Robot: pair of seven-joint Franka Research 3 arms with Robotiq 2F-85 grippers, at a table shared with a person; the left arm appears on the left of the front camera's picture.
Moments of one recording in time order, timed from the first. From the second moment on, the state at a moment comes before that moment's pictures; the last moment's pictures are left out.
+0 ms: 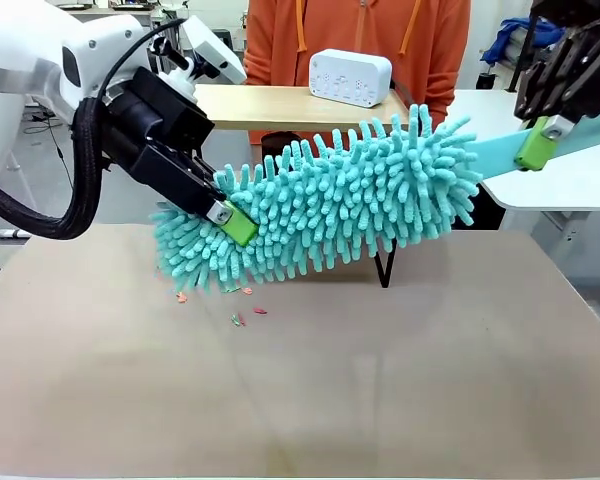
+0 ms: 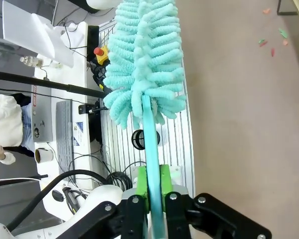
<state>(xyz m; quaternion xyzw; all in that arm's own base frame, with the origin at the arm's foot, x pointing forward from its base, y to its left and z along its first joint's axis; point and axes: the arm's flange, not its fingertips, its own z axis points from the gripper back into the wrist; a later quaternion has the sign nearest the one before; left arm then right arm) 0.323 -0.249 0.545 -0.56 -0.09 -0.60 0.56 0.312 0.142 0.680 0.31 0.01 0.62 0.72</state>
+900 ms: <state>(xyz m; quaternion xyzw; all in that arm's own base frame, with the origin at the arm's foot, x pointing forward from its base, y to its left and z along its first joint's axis) 0.321 -0.247 0.537 -0.56 -0.08 -0.60 0.57 0.319 0.124 0.676 0.36 -0.02 0.58 0.73</state>
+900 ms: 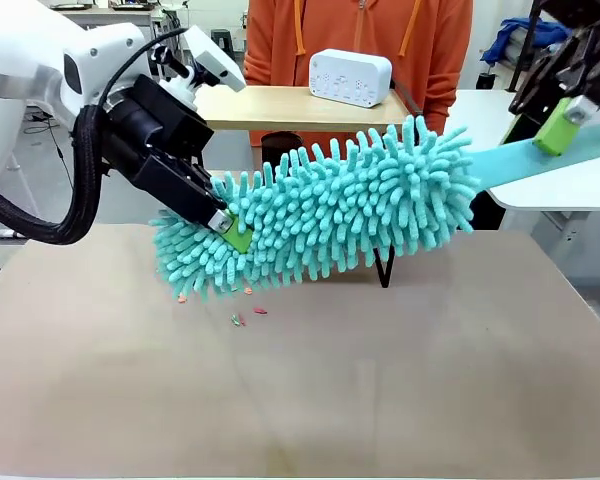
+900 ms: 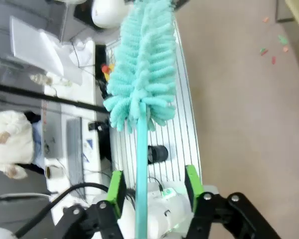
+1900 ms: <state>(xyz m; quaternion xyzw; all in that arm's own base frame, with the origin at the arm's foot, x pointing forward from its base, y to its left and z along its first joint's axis) 0.336 -0.172 0.524 -0.58 -0.10 -0.57 0.57 0.311 -0.044 0.473 0.51 -0.09 -0.10 0.85</state>
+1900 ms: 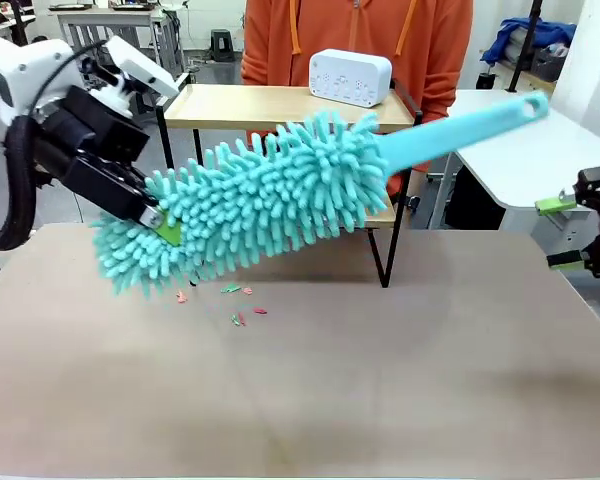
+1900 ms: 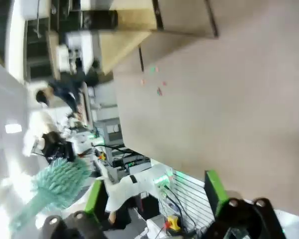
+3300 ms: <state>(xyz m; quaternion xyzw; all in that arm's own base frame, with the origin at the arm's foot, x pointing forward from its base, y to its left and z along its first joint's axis) 0.411 0.086 0.412 -0.59 -0.24 0.17 0.75 0.329 -0.022 0.519 0.50 -0.09 -0.02 0.86</state>
